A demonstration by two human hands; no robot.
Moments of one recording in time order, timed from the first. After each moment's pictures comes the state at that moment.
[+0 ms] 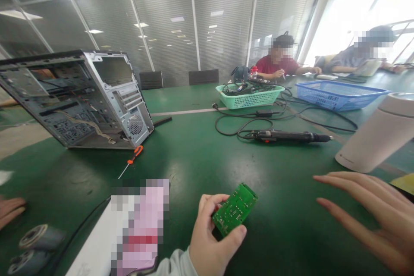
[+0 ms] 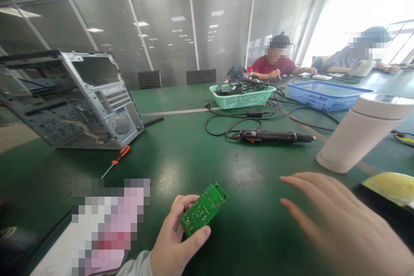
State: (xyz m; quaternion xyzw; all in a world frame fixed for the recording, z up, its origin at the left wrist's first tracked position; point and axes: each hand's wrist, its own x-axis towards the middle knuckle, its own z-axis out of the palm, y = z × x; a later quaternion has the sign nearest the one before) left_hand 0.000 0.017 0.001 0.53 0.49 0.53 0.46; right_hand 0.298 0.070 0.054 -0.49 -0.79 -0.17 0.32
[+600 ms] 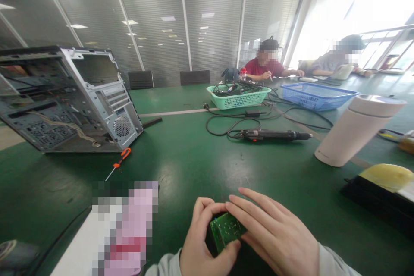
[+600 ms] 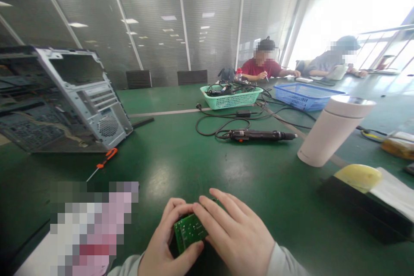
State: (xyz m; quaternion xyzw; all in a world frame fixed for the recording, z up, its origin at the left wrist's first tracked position) left_hand 0.006 0.014 0.005 0.63 0.45 0.51 0.37; right_hand 0.190 0.043 0.020 -0.30 -0.89 -0.12 0.33
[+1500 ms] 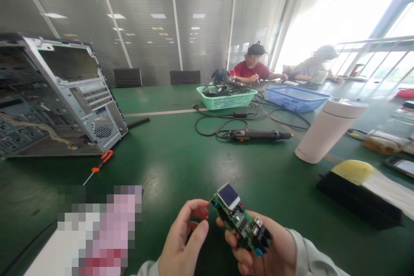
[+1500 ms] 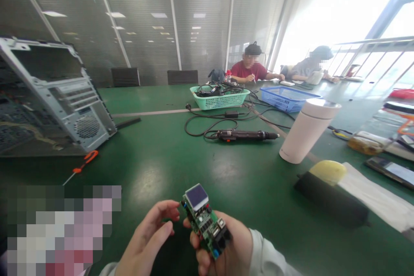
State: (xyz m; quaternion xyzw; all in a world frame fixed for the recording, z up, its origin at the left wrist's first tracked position) left_hand -0.002 0.014 0.004 0.51 0.48 0.51 0.49; right_hand 0.184 0.036 0.035 -0.32 -0.17 0.89 0.29
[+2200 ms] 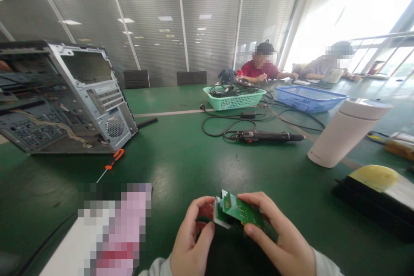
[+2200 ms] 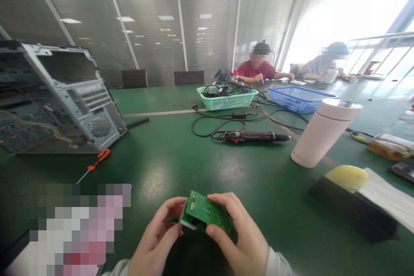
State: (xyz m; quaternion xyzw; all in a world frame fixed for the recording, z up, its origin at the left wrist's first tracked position) left_hand -0.001 0.014 0.002 0.50 0.48 0.51 0.51; right_hand 0.197 0.036 0.017 -0.45 -0.70 0.35 0.43
